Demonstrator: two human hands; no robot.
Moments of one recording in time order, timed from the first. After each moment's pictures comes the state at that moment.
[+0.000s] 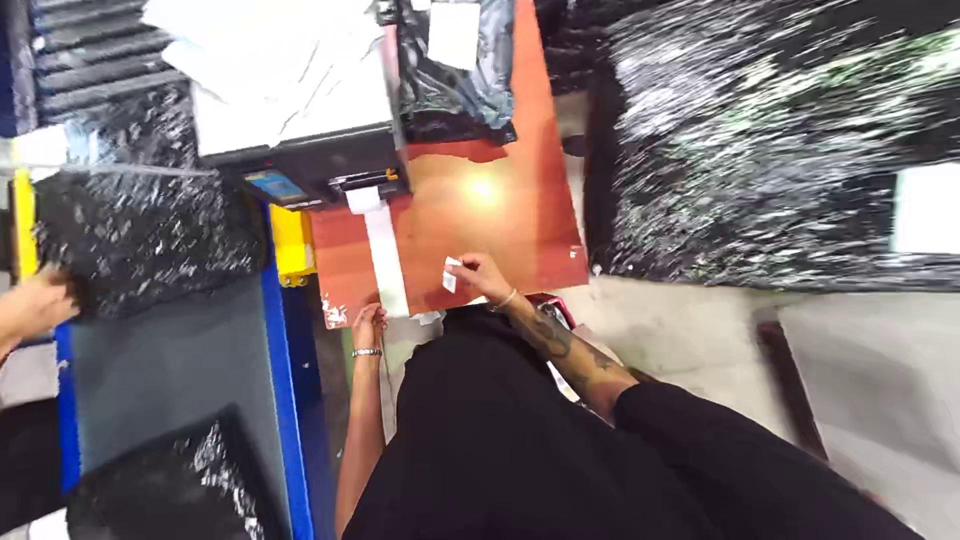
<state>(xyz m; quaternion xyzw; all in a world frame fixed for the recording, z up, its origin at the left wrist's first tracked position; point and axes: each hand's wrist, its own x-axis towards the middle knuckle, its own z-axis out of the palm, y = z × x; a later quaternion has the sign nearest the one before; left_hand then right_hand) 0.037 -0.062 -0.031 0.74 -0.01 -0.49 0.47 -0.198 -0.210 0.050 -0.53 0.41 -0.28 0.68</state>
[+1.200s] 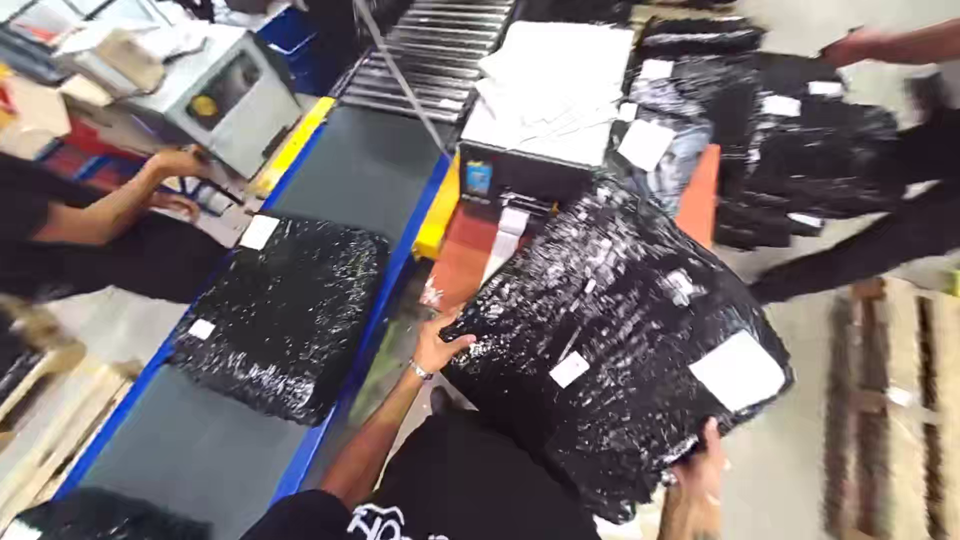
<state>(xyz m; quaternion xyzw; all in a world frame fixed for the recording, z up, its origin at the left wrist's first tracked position) 0.051 0.050 0.071 0.68 -0.41 -0.30 0.53 -0.382 -0.079 -0.001 -0.32 0.54 -0.51 0.59</state>
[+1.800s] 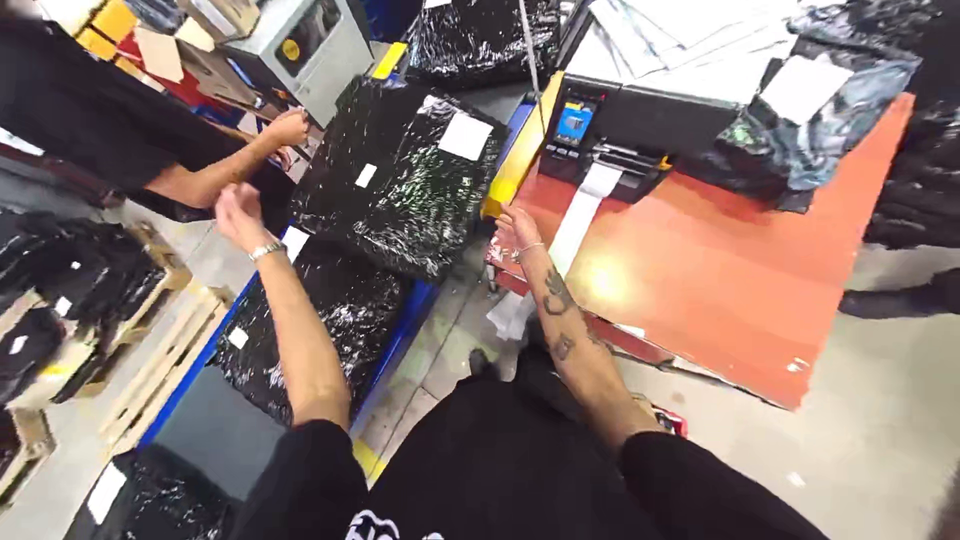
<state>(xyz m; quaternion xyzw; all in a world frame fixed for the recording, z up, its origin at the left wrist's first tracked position) 0.370 0.247 0.214 0.71 -0.09 0.13 0.68 0.089 -0.087 0.058 -0.40 0.43 -0.16 0.79</state>
